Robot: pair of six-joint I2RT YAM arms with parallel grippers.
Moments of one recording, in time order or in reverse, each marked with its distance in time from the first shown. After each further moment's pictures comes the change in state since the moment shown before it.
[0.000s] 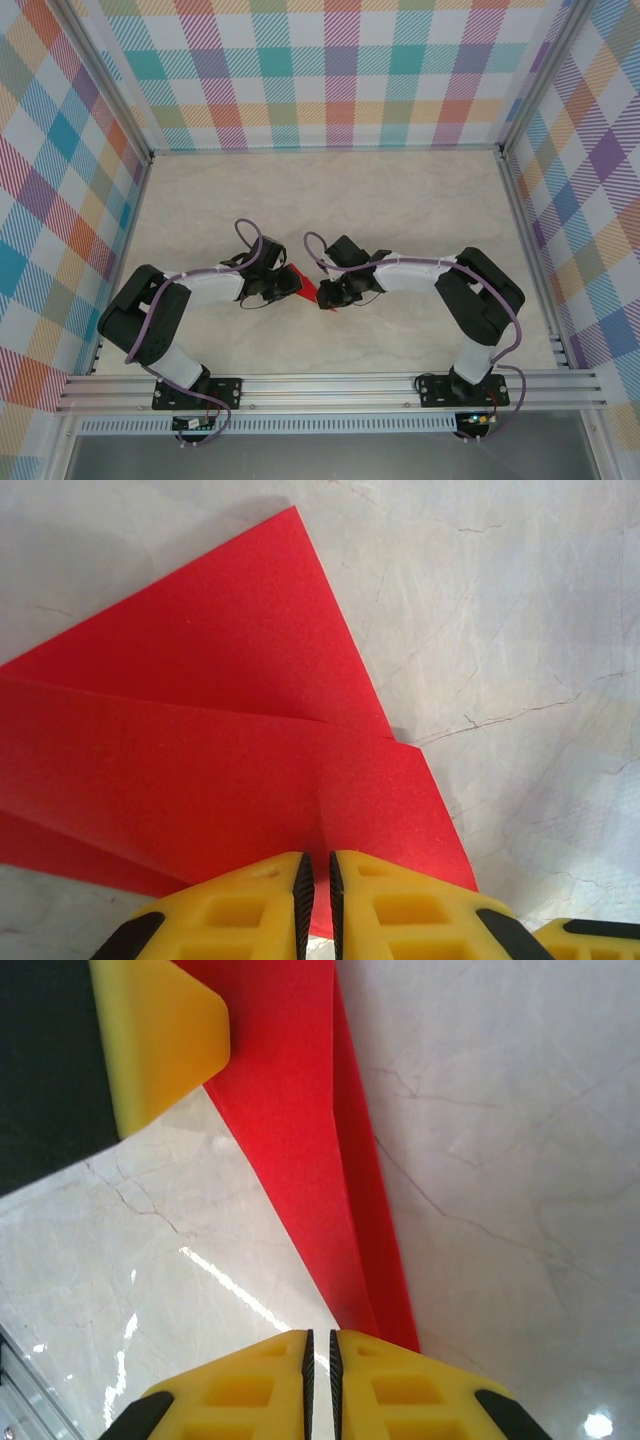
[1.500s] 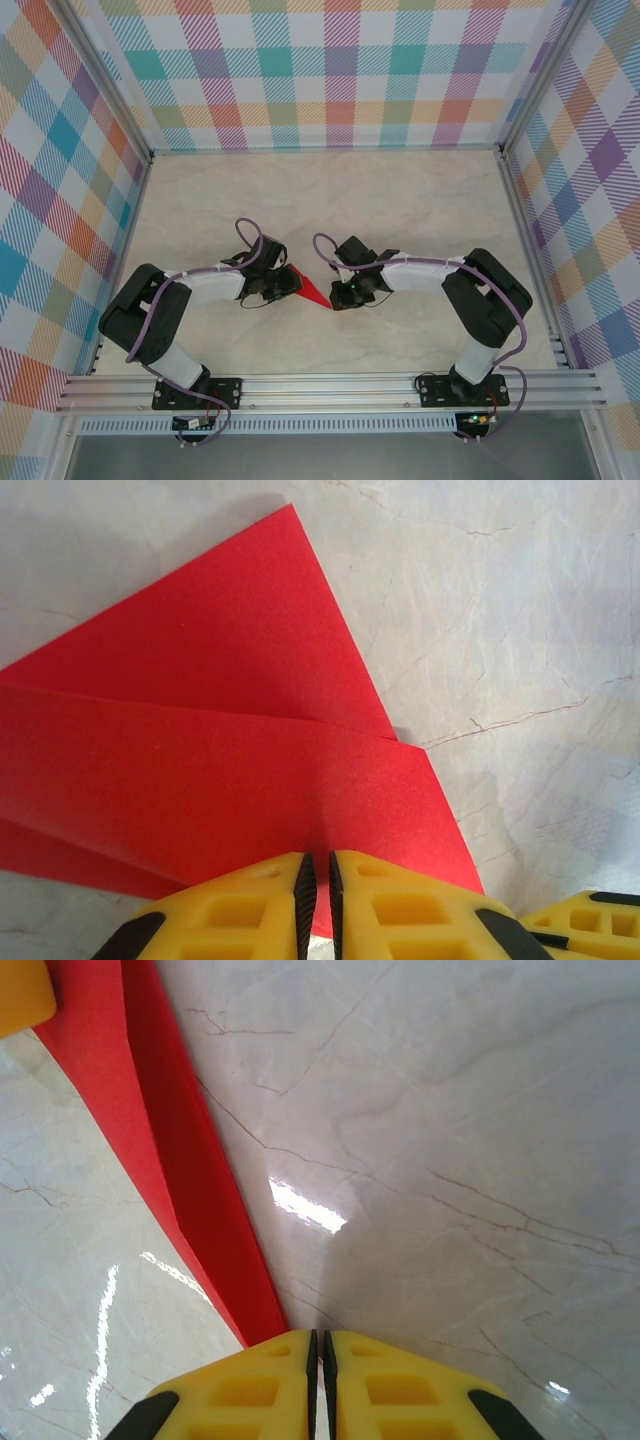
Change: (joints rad) left arm 0.000 0.008 0.013 -0.021 -0.007 0.000; right arm -0.047 -0.033 -0.041 -0.074 0.071 -0.021
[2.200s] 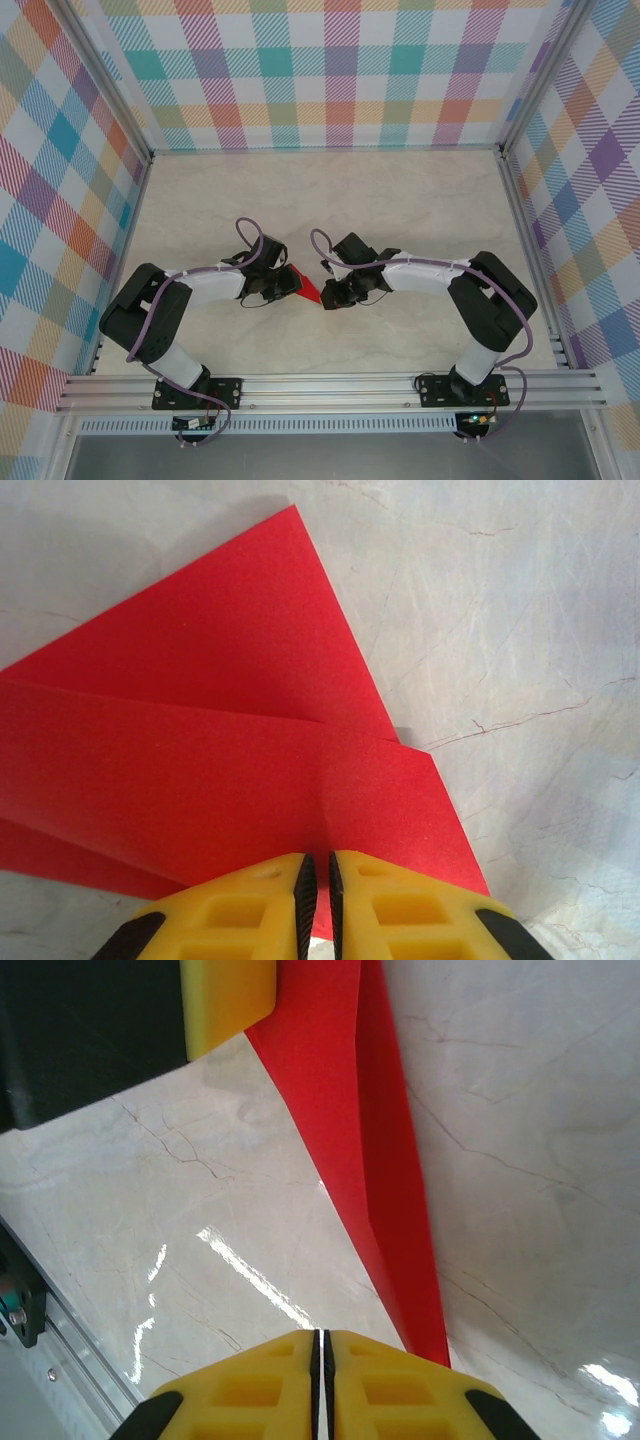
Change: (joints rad) left arm 0.000 0.004 0.008 -0.009 0.000 0.001; right arm 0.023 -0.023 0.019 0.034 -0.149 -0.017
